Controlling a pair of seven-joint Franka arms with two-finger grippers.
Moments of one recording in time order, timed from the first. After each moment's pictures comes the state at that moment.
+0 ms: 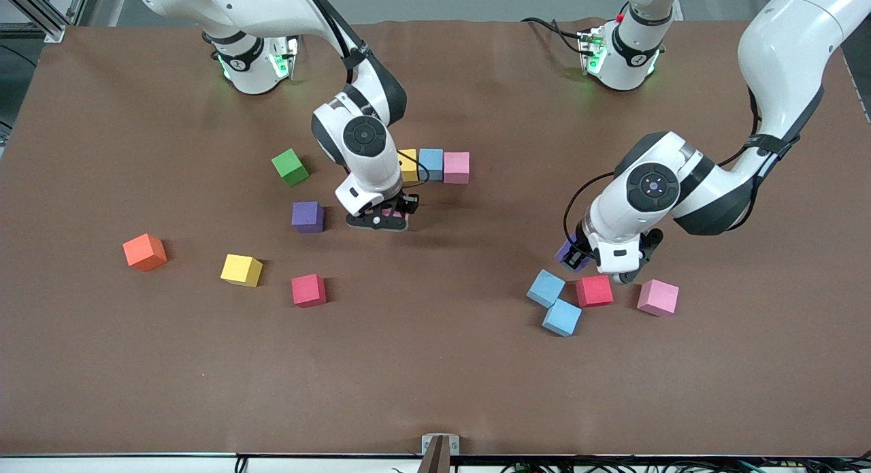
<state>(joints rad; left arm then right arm) 0.55 0.71 -1.10 -1.79 0.67 2.03 -1.65 0.73 0.46 -0.01 -1.92 0.03 2.40 0.79</state>
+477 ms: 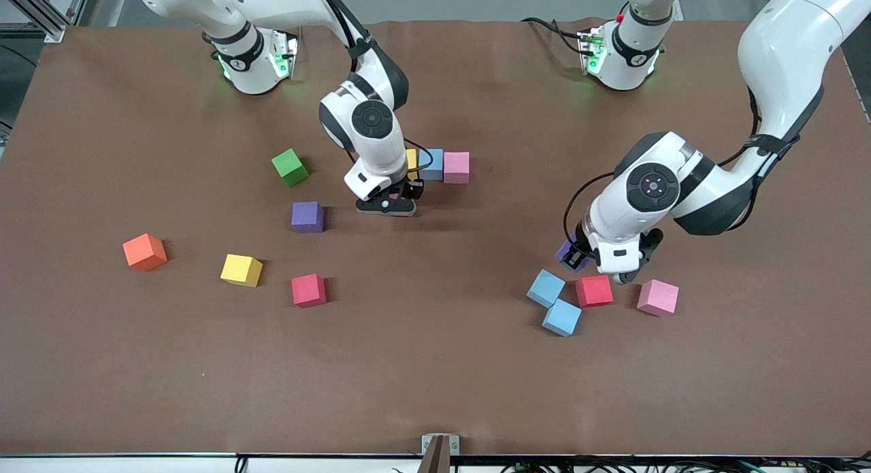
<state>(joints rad) 0.55 0.71 -1.10 -1.79 0.67 2.03 -1.65 0.78 0.45 -0.01 -1.99 0.03 2.45 0.79</state>
